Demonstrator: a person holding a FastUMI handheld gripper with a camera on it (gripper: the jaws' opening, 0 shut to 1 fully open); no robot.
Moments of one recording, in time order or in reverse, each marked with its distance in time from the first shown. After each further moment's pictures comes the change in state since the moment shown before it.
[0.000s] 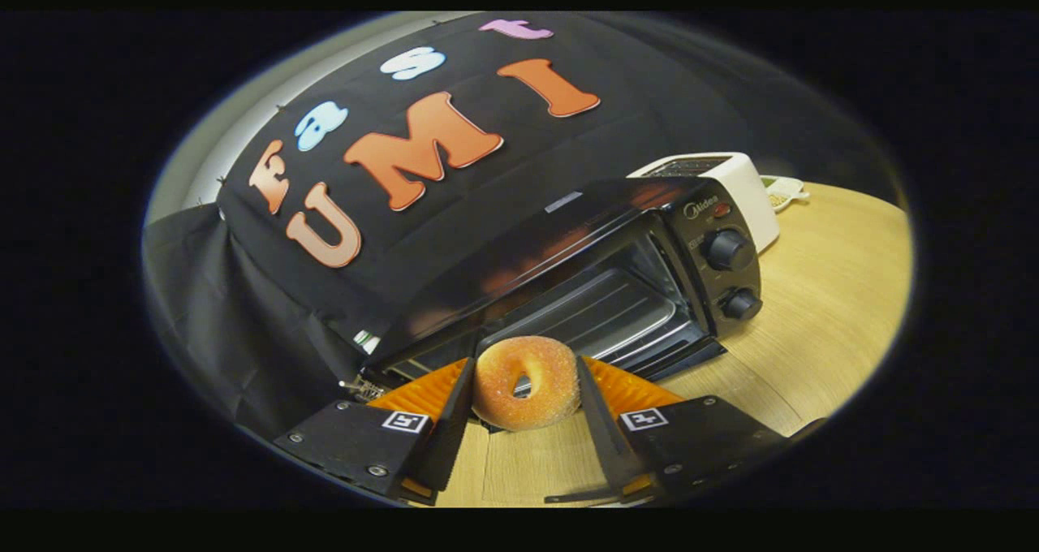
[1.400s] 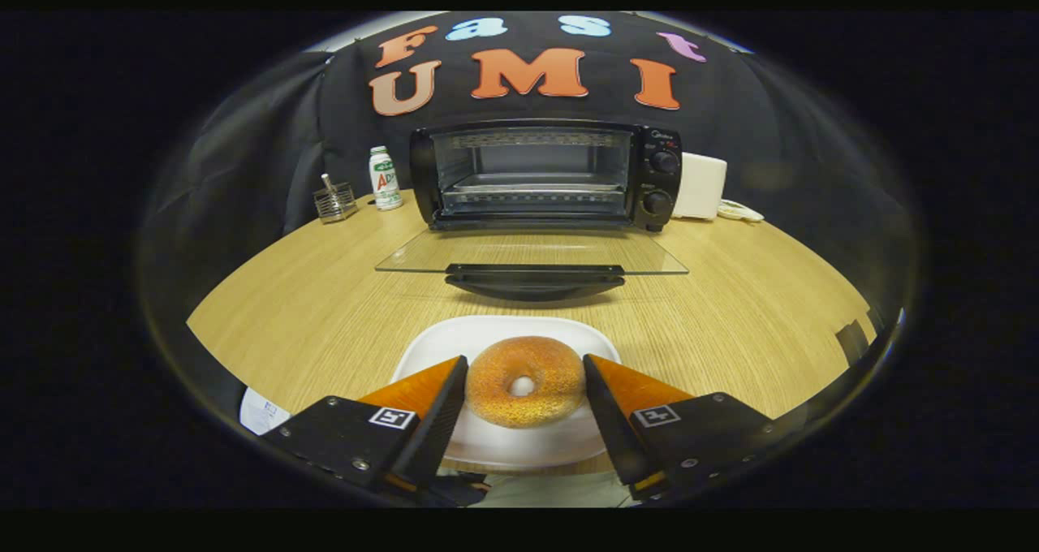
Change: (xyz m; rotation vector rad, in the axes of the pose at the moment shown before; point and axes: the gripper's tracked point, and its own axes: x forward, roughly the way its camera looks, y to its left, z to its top) arm -0.178 -0.087 -0.170 -0.616 0.206 -0.165
